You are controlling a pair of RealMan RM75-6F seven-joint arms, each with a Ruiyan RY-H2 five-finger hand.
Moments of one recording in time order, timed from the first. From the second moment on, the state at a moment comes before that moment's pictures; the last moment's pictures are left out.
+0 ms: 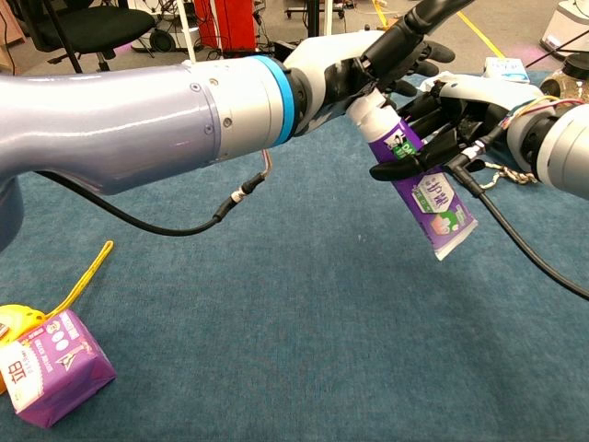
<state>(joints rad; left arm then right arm) -1.08 -1.73 -0.36 -1.68 0.83 0.86 -0.04 0.59 -1.53 0.33 -1.84 -0.87 1.01 -0.01</state>
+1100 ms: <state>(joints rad) -1.07 -1.83 -0.40 -1.63 0.83 0.94 0.03 0.64 -1.50 0.39 -1.90 -0.70 1.01 0.02</state>
